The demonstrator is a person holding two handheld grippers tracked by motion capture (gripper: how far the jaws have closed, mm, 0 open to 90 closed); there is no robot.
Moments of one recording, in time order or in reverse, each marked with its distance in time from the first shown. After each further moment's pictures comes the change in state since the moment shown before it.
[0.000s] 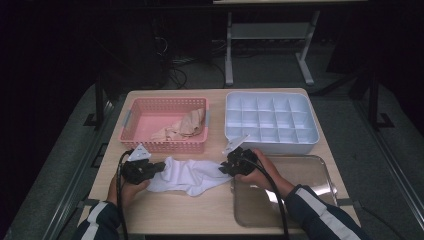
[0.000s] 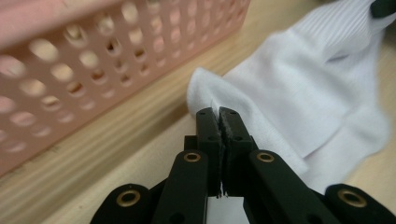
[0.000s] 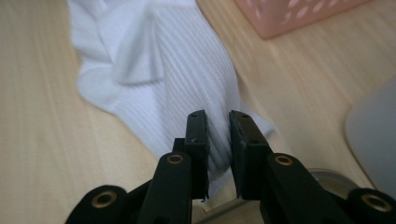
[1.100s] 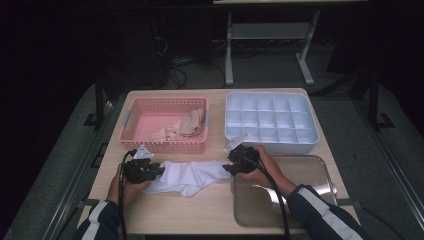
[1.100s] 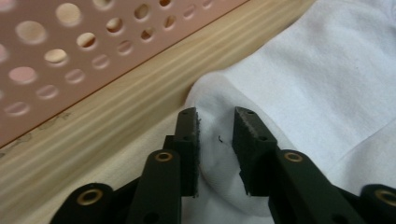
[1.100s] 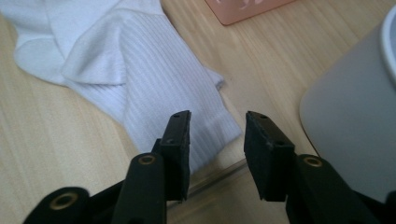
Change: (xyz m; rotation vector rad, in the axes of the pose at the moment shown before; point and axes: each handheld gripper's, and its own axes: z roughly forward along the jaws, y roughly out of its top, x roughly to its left) left arm 0.010 -0.012 0.028 0.146 0.048 -0.009; right arm -0.003 -0.001 0.000 0.049 -0.122 -0.007
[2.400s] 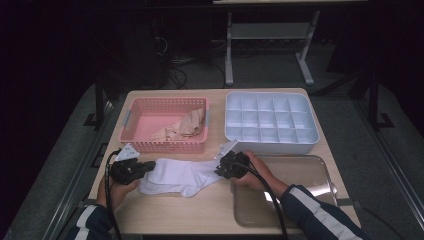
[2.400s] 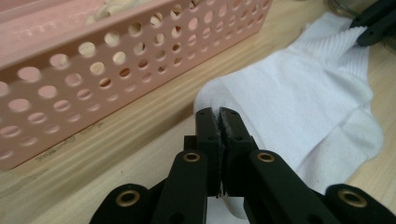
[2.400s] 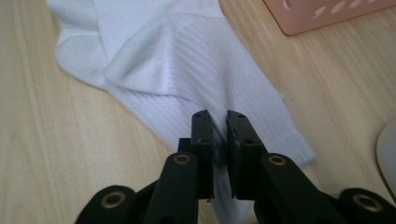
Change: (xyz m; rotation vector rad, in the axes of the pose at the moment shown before) left arm 0.005 -0.002 -0.045 -0.143 -0.016 -0.046; right arm 0.014 0.005 0.024 -0.001 0.112 -0.078
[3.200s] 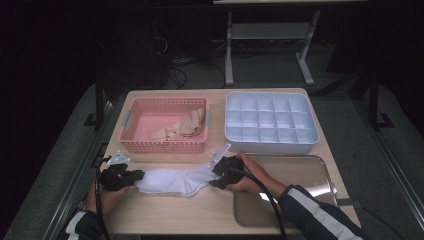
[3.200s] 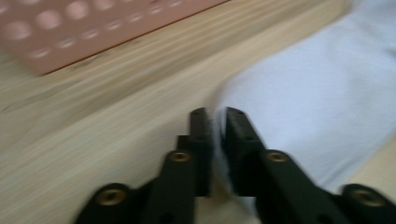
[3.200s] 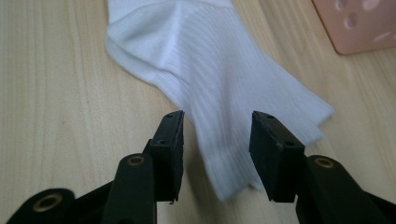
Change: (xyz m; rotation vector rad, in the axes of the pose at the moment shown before) left arm 0.025 -0.035 -0.006 0.129 0.077 -0.122; right arm 0.017 0.010 0.002 0.036 0.054 -0.135
